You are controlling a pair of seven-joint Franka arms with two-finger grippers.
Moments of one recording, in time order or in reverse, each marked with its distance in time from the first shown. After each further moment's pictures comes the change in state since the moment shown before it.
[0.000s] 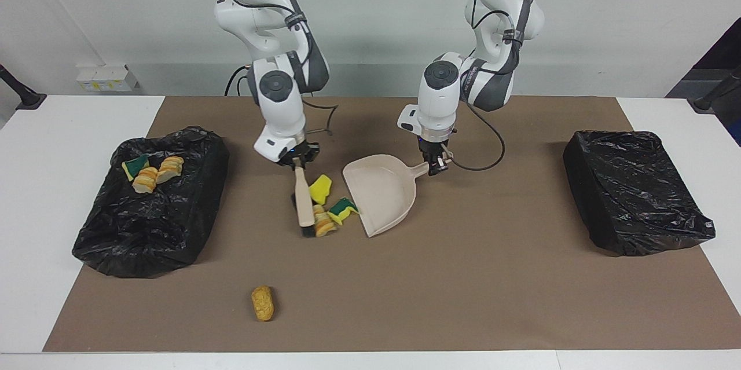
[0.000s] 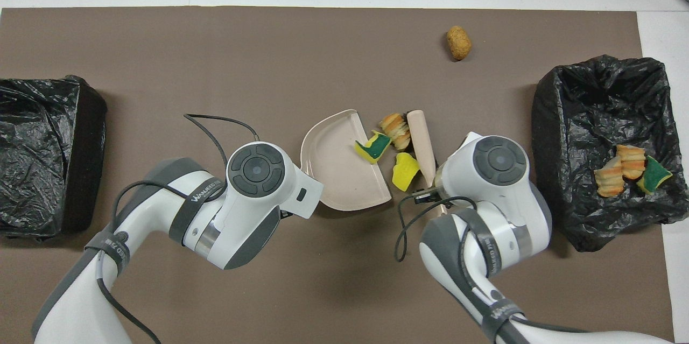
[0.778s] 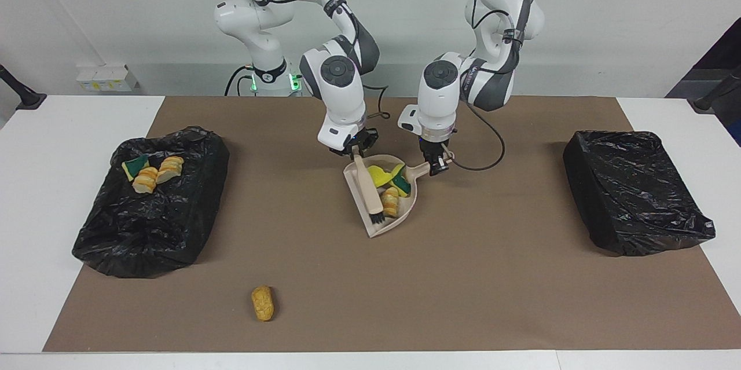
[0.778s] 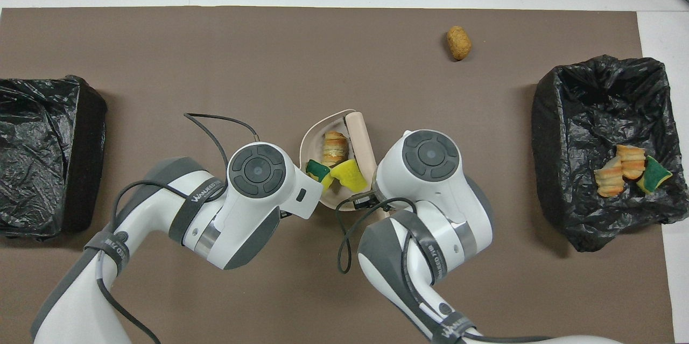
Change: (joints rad) left arm 0.000 -0.001 0.000 0.000 0.012 -0.002 0.000; right arm 0.135 0.066 -0.012 0.224 0.115 -0.166 0.052
